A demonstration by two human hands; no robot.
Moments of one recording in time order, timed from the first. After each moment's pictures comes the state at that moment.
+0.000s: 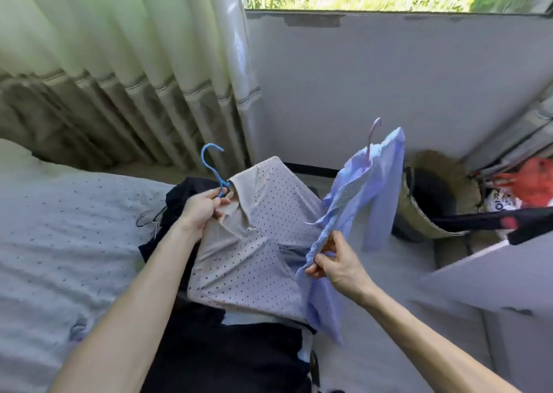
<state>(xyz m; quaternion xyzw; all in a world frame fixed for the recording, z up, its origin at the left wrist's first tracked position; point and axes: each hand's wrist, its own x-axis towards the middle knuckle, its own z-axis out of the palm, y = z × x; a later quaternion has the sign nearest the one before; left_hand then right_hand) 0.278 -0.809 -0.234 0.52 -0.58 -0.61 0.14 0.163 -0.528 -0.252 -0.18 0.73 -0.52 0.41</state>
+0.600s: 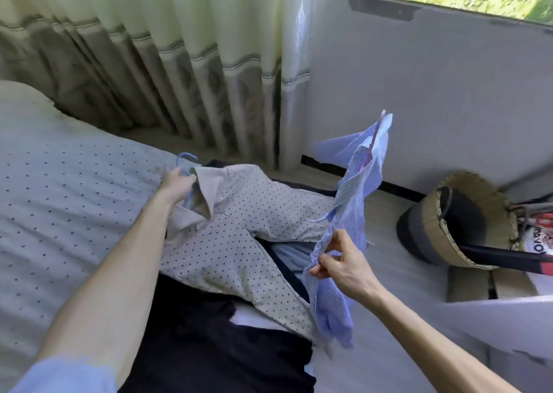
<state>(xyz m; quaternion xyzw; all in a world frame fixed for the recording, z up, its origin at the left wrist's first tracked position) 0.346 -0.954 -0.268 0.63 -0.63 -0.45 0.11 0.172 -0.622 -0.257 -0.22 0.76 -0.42 0.43</state>
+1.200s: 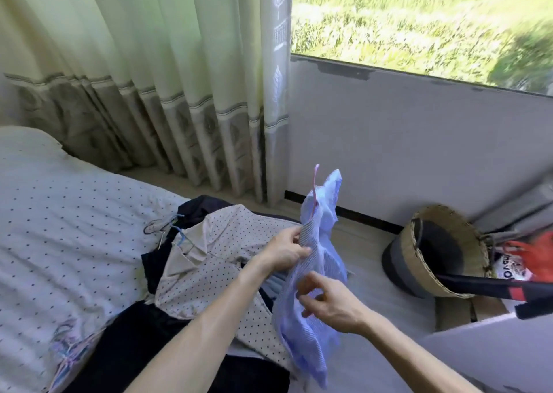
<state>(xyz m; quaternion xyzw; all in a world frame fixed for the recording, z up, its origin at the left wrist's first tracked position) 0.229 -0.716 -0.215 0.32 -0.70 -0.64 -0.01 0.155 -0.556 -0.226 -0.42 0.74 -0.29 0.44</state>
